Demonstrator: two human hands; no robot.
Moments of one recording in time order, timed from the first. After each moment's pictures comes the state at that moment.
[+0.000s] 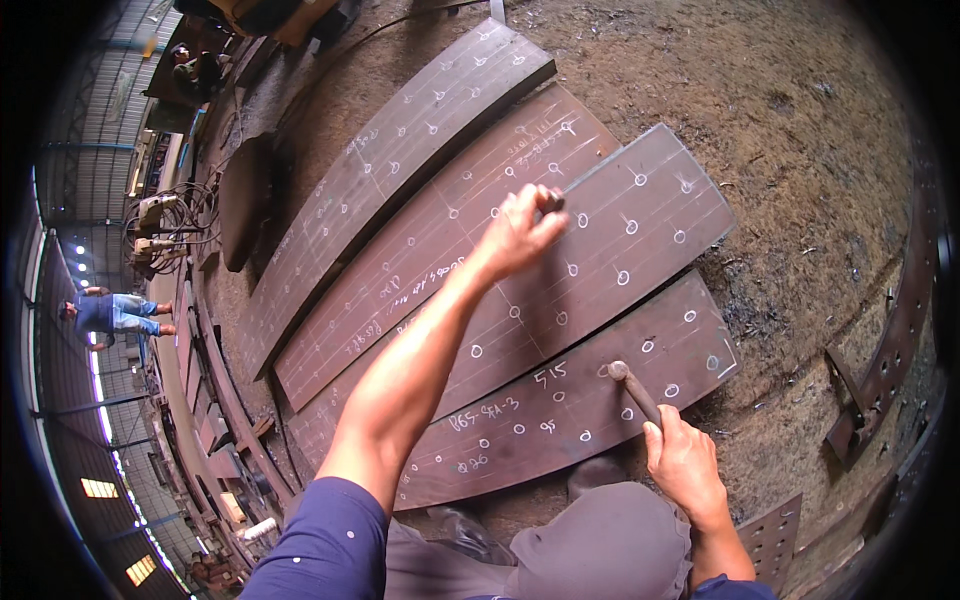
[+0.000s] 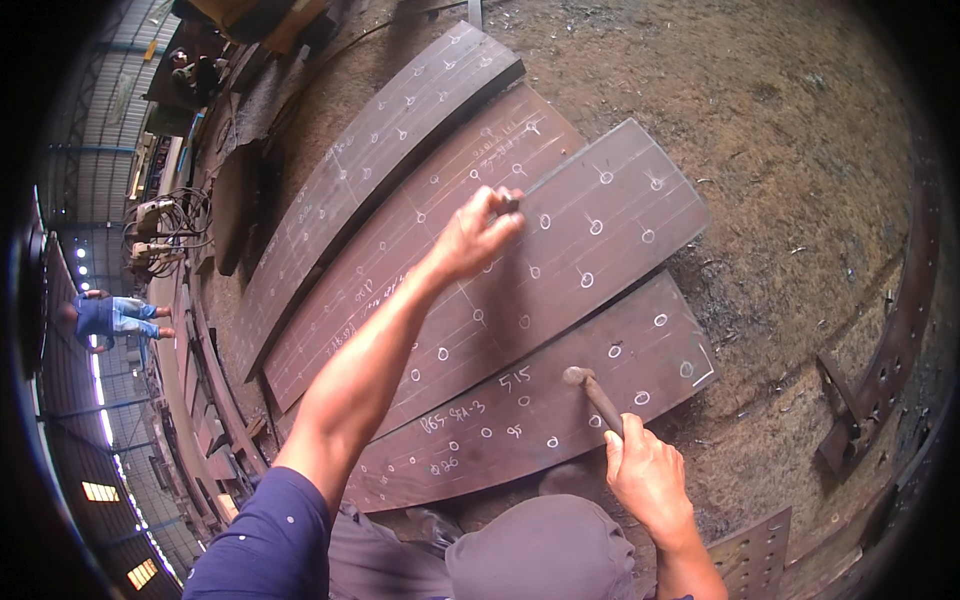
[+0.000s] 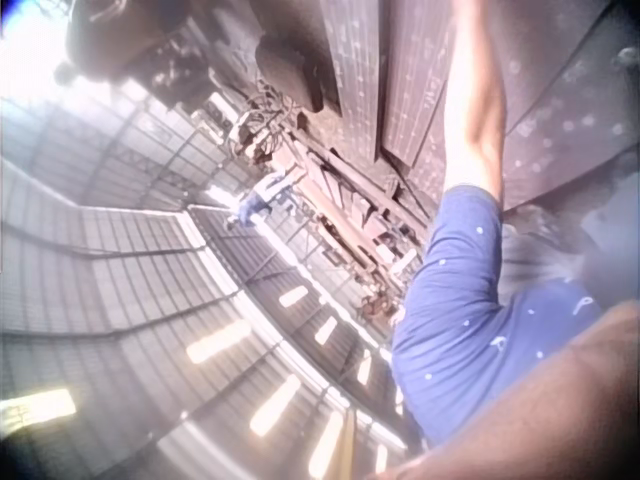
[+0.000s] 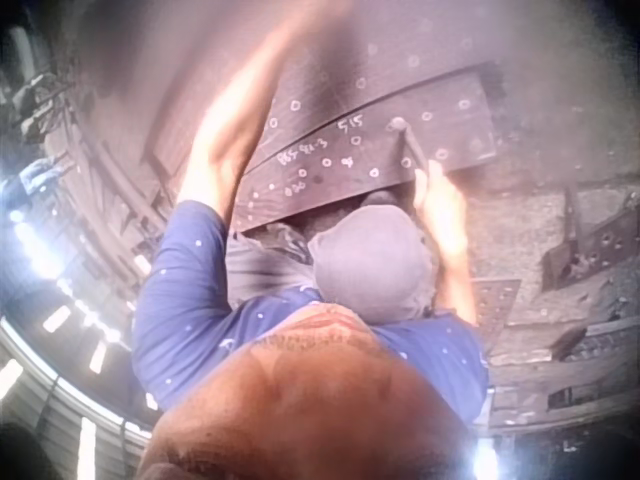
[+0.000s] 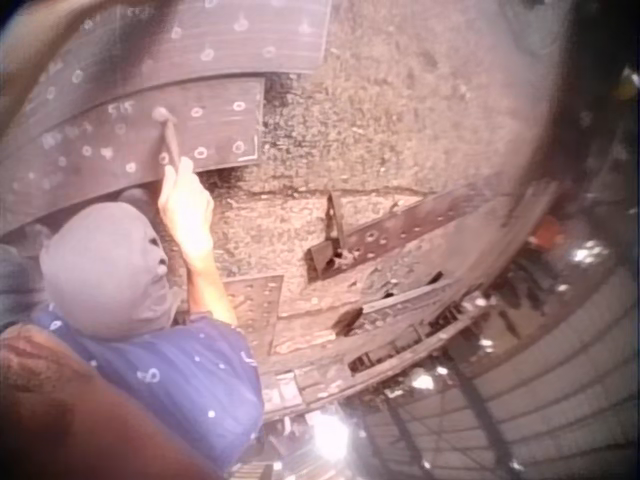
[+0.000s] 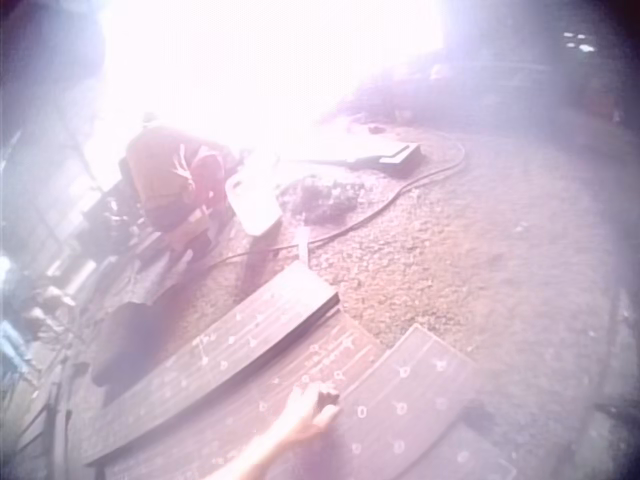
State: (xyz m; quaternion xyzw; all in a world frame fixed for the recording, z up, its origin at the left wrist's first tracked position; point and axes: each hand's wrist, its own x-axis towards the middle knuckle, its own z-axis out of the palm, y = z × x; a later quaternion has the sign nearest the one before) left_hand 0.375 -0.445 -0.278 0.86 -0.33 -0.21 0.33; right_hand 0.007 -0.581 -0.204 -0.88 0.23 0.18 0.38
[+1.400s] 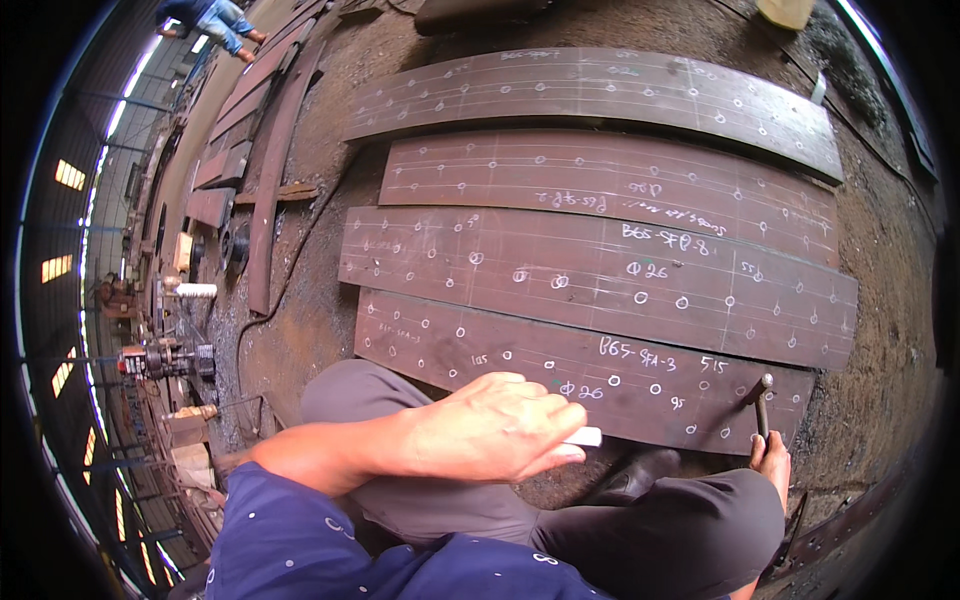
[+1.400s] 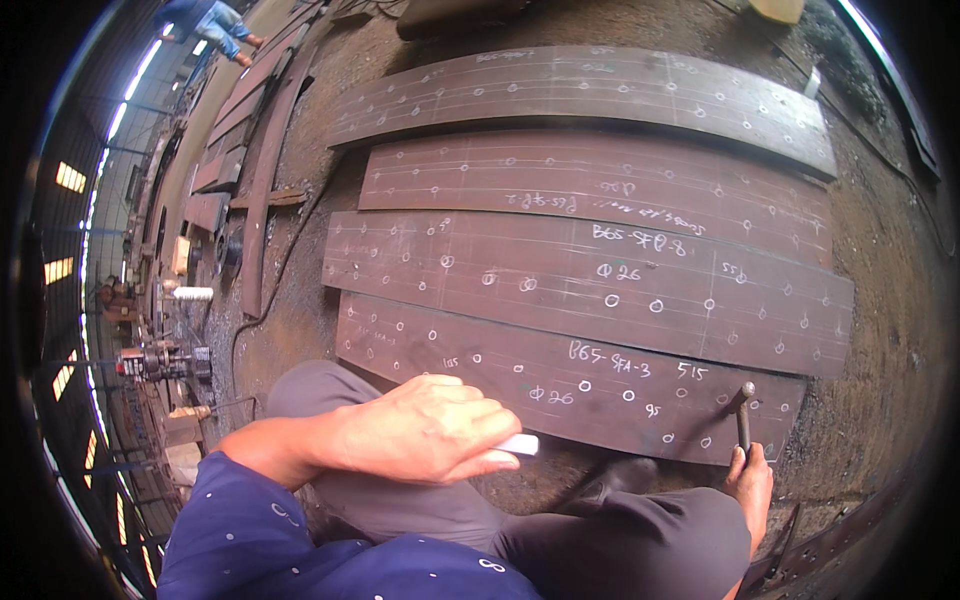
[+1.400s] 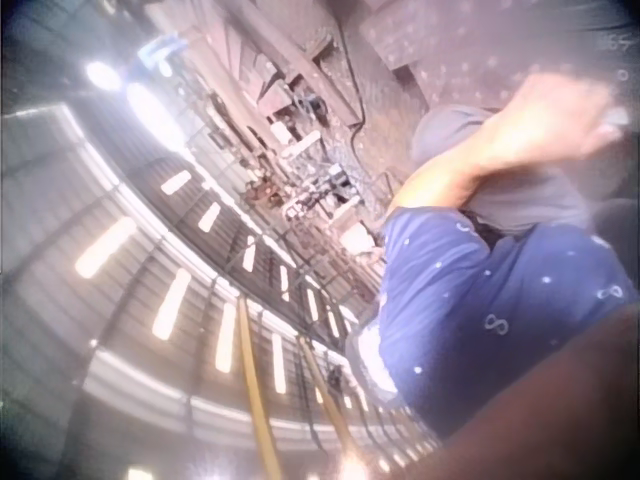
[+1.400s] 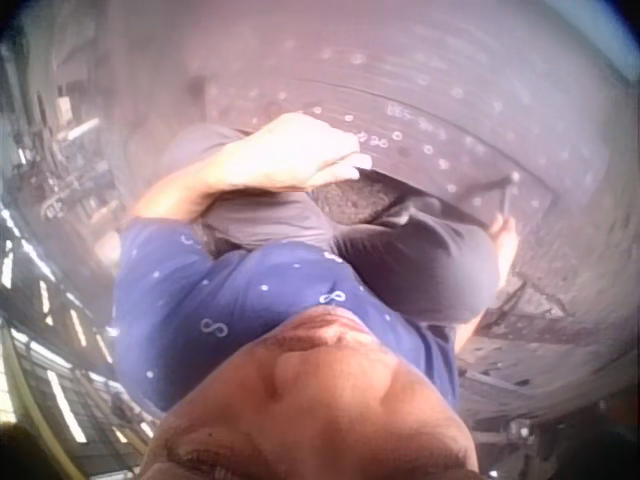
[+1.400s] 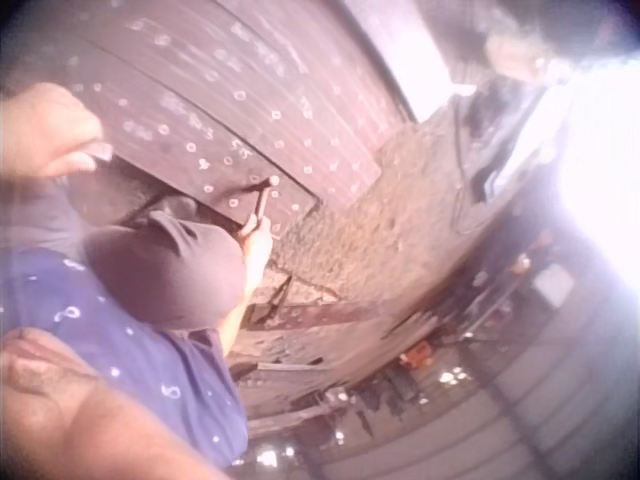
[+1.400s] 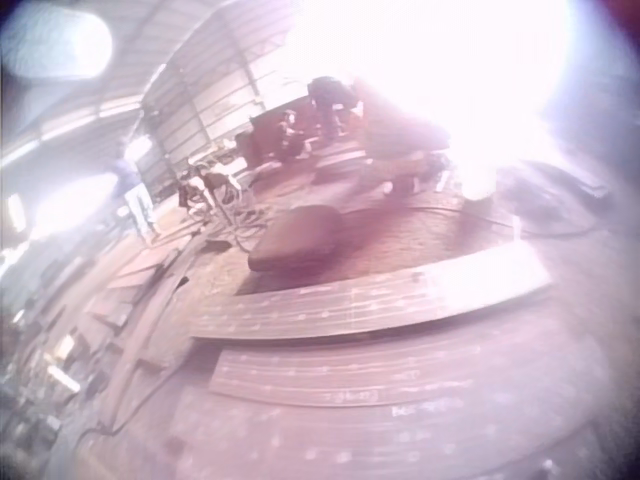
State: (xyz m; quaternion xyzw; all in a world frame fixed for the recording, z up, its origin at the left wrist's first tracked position) left_hand 0.104 -0.095 -0.026 0.87 -0.32 -0.25 0.27; right_hand 0.038 -0.555 -0.192 -0.96 0.12 0.19 0.15
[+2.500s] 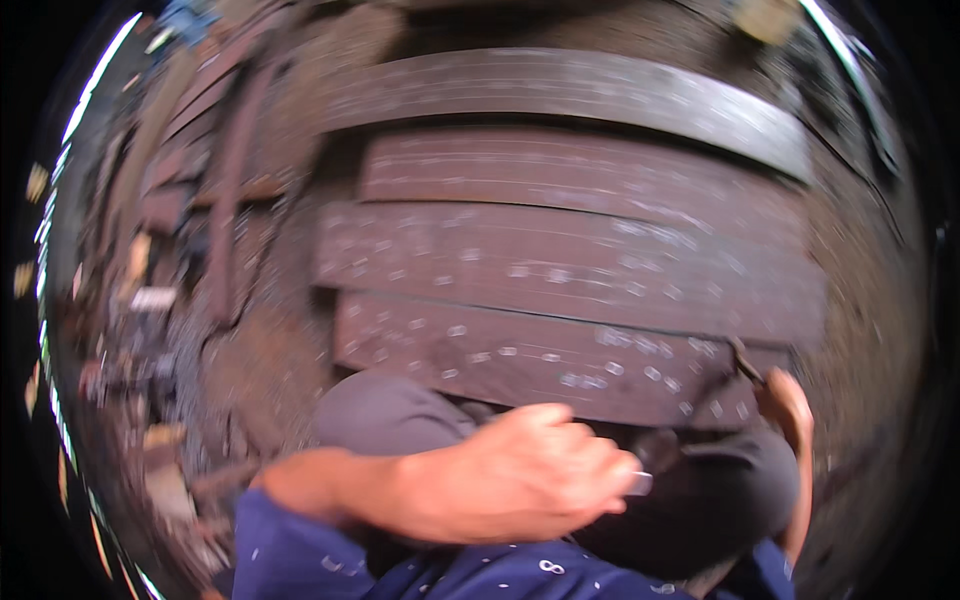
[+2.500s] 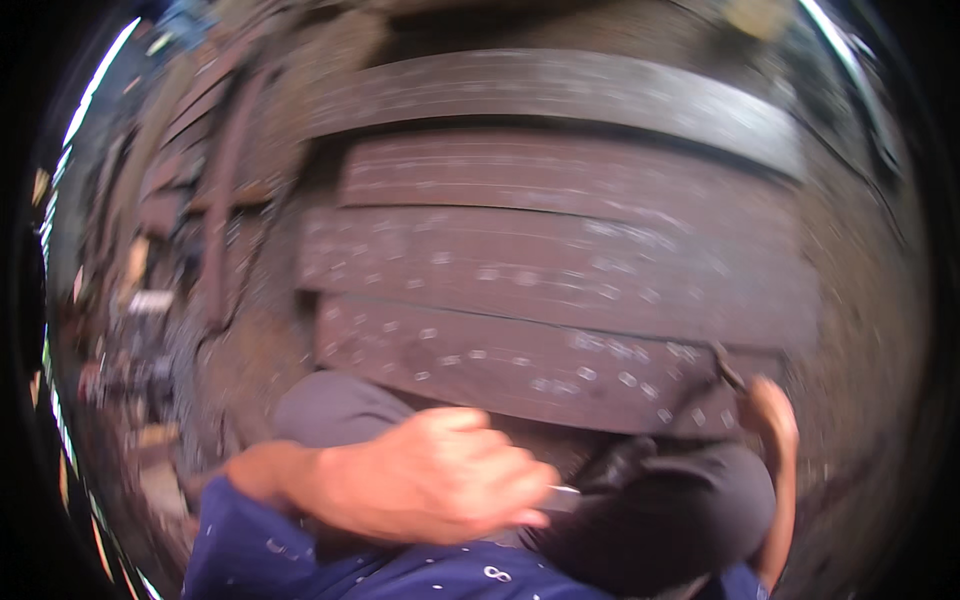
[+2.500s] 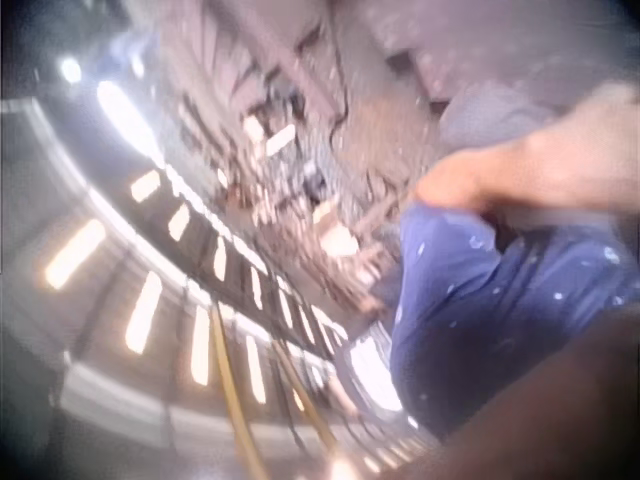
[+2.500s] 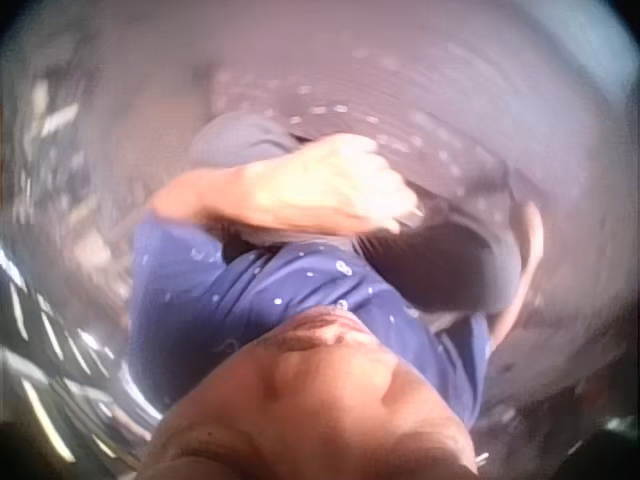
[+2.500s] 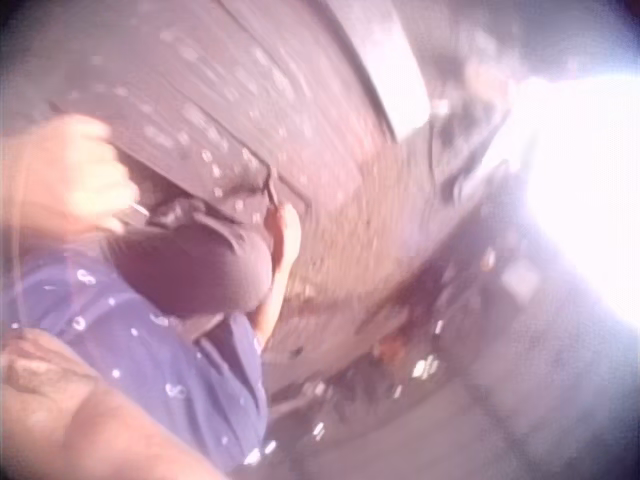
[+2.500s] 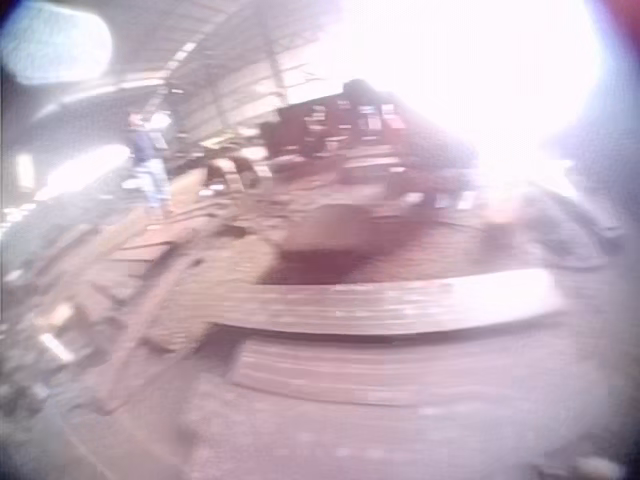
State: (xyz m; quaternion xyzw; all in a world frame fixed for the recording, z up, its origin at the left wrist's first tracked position) left_hand 0.080 -0.063 0.036 0.86 -0.42 -0.12 0.28; right_hand 0.141 -0.549 -0.185 -0.91 0.03 0.40 -0.07
